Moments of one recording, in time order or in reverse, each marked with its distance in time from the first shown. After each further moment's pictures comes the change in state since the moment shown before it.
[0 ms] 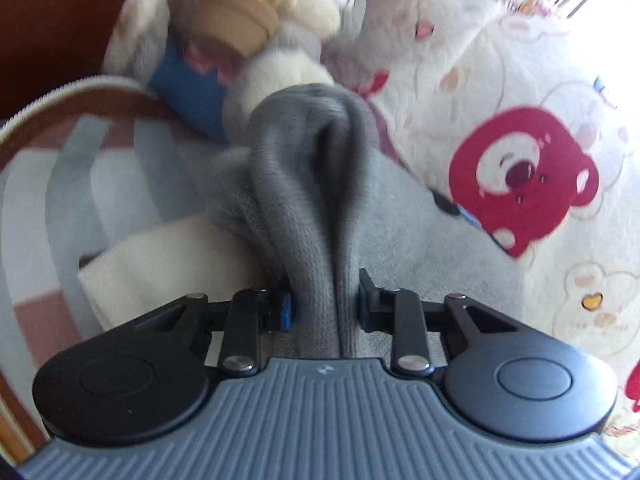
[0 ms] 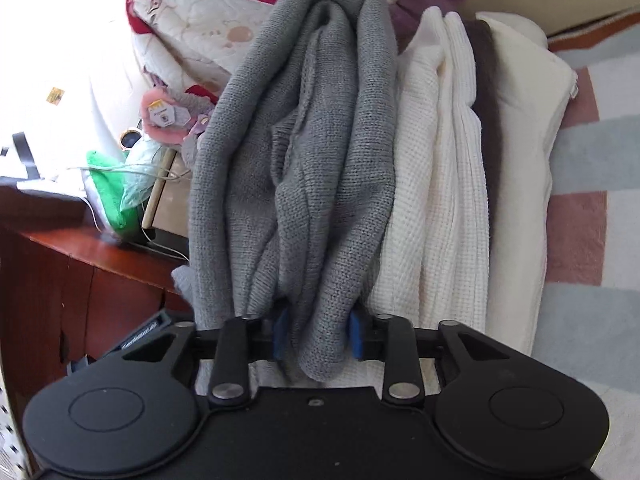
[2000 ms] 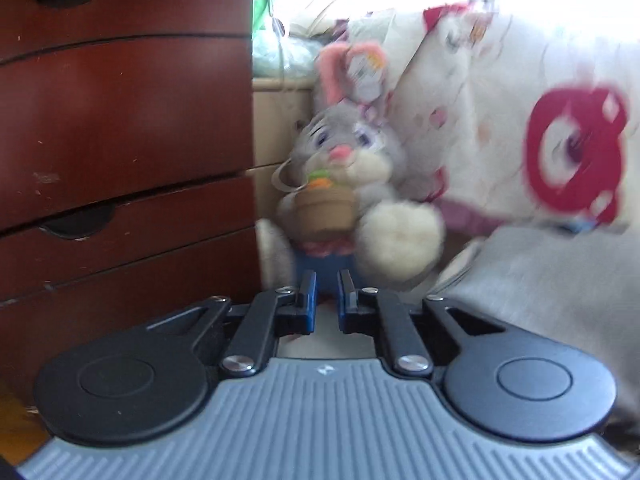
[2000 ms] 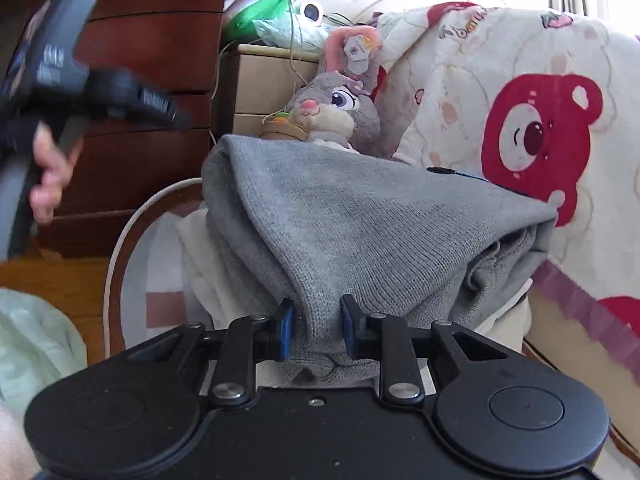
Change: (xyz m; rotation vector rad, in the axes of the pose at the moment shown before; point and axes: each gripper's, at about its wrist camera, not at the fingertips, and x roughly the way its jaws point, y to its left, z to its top) left arm -0.112 -0.007 -0.029 0.649 -0.494 0.339; right arm -0.002 0.099 -0.160 -1.262 -0.087 -0.423
